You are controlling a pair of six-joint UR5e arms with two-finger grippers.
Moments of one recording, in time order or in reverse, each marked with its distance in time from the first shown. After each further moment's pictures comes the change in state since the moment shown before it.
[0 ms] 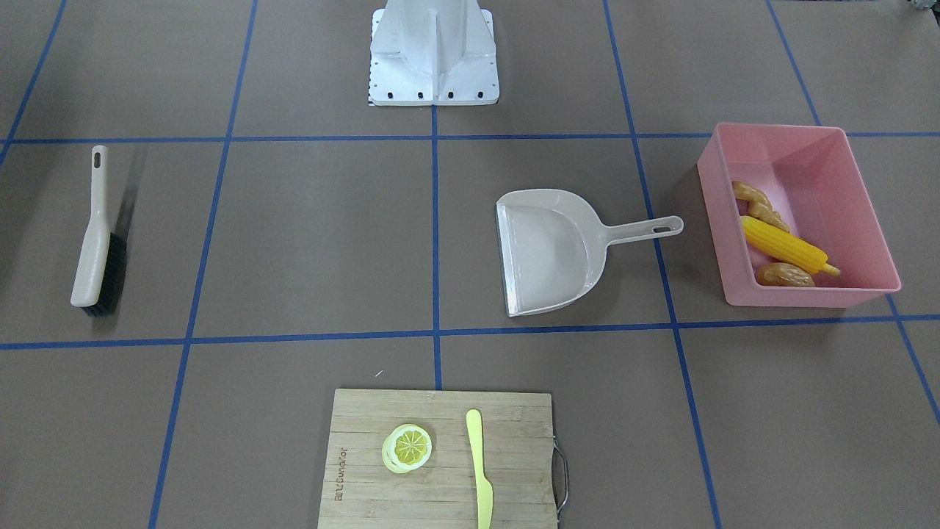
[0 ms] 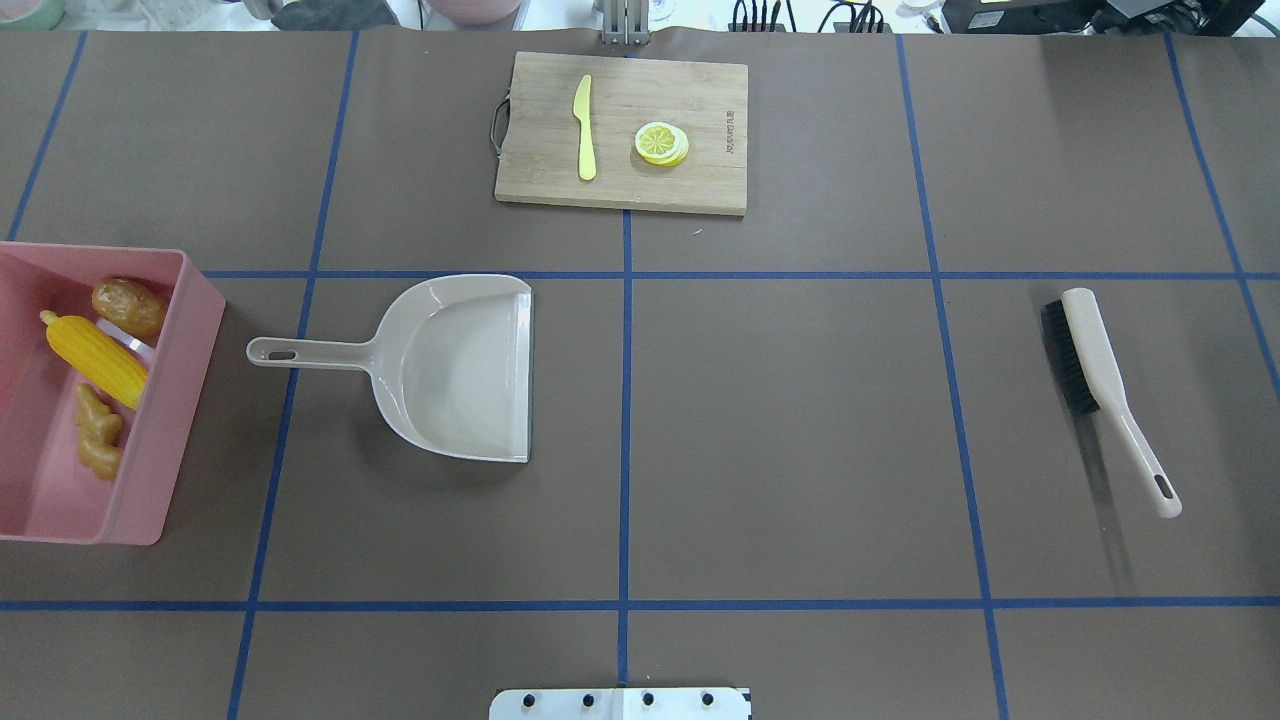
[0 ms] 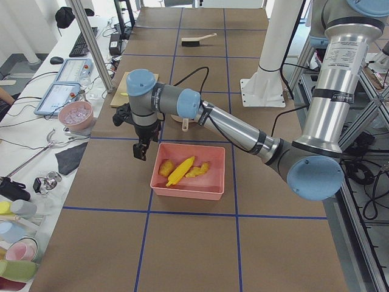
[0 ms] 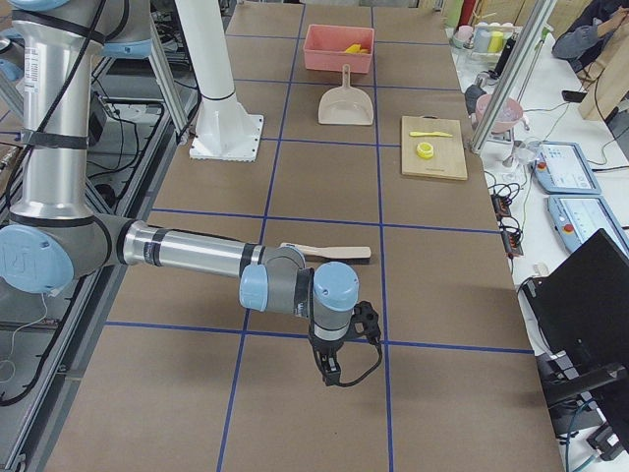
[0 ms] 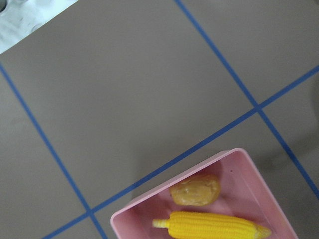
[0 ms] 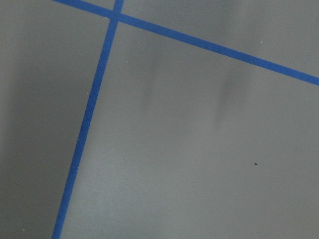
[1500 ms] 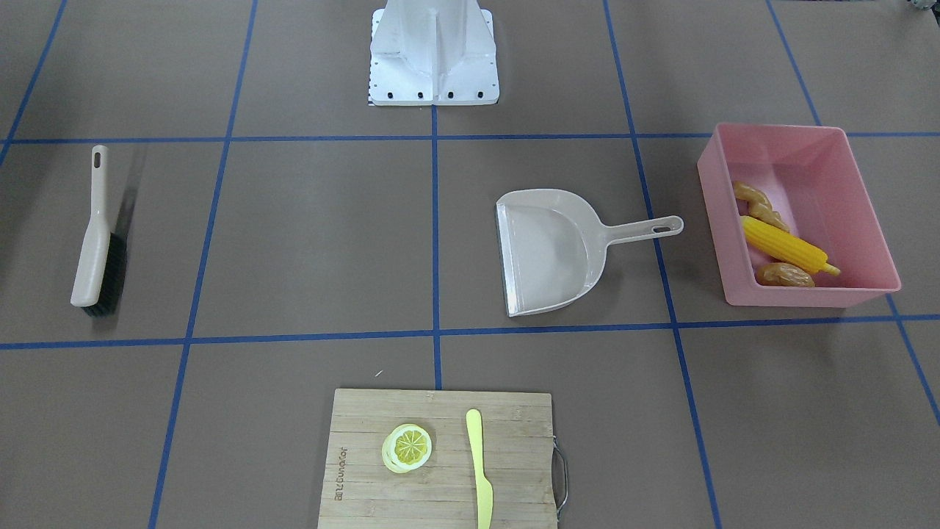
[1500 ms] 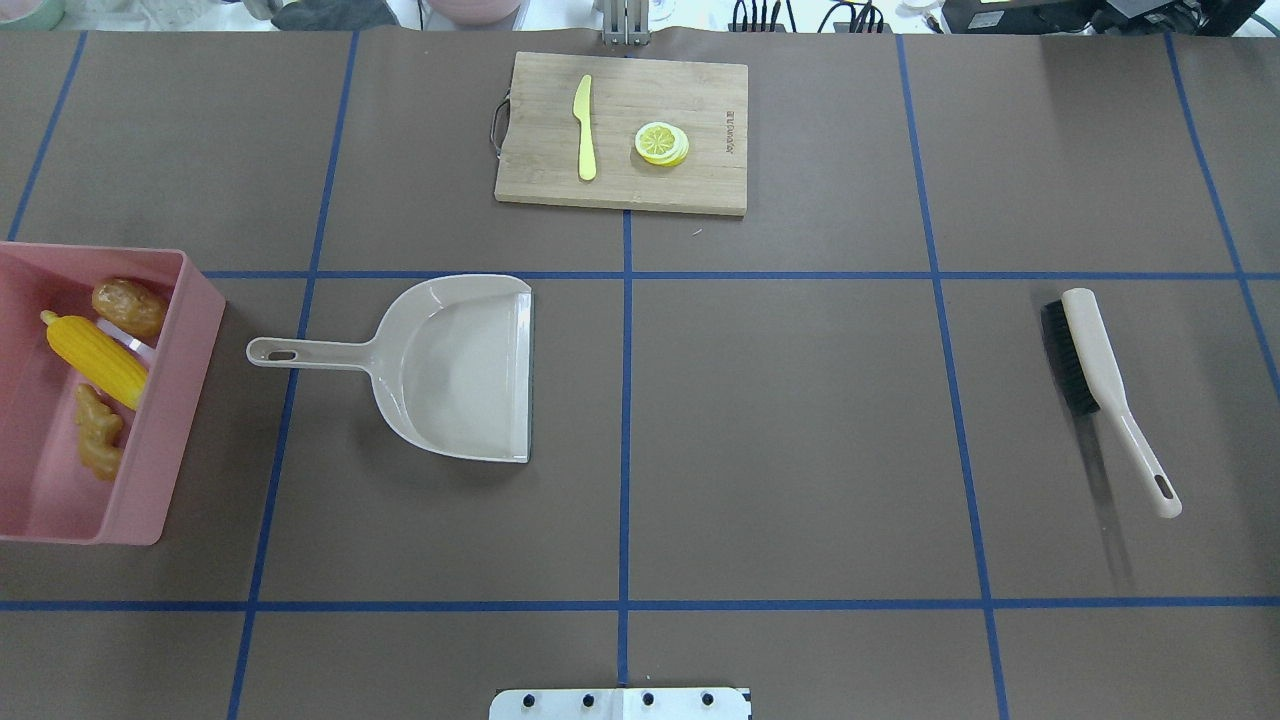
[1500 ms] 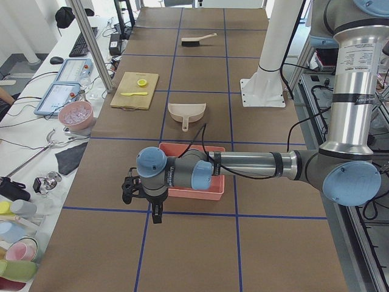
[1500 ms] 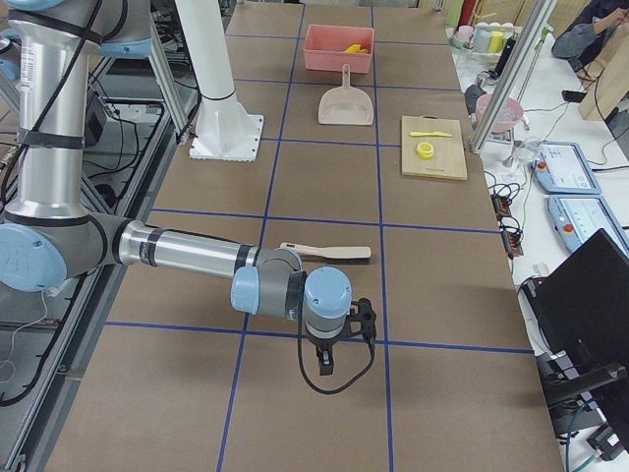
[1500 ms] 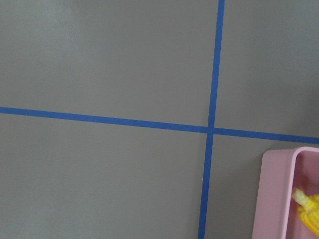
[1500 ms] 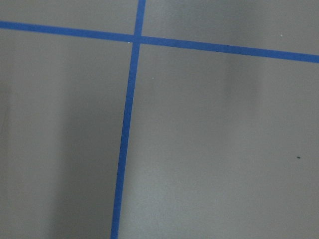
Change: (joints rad) left arm -0.020 0.131 0.285 -0.363 -0.005 -0.296; right arm 0.031 -0.016 0.017 0.005 0.151 0.178
